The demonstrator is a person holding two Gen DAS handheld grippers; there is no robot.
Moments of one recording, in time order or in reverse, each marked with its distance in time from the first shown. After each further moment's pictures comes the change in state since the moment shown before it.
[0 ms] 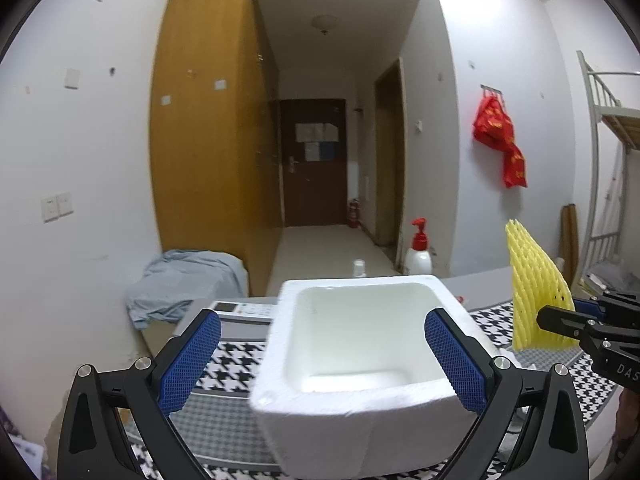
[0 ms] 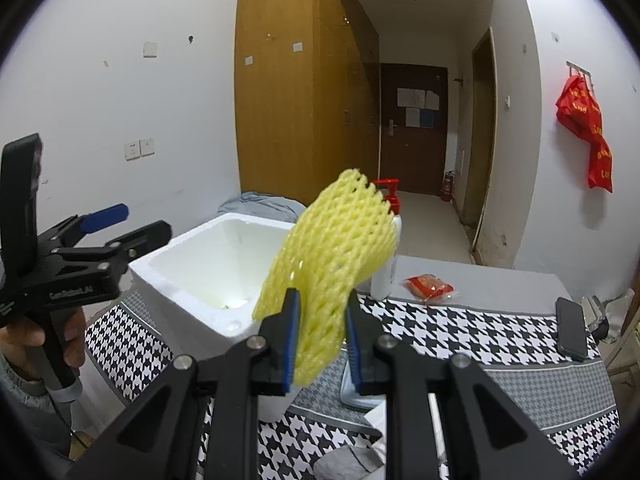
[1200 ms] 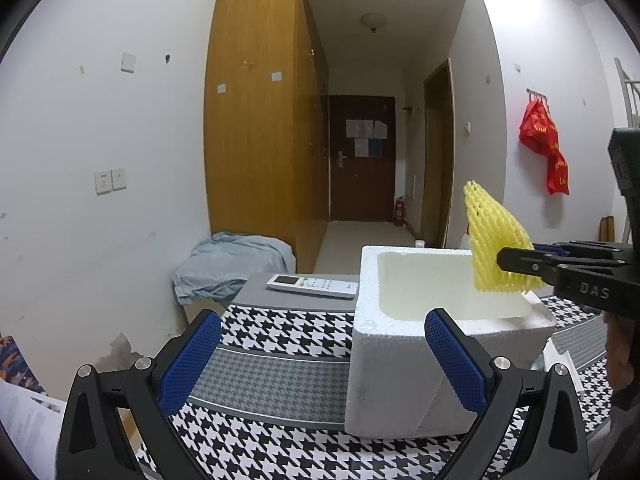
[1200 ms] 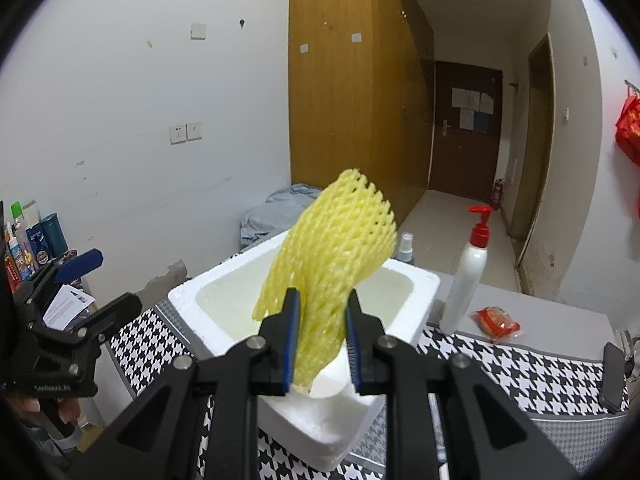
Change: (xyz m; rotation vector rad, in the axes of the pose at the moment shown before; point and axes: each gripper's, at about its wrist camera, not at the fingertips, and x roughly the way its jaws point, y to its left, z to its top) left arm -0.030 0.038 -0.034 -0.064 0.014 0.155; right arm 0.055 0.045 0.034 -0.089 0.040 0.169
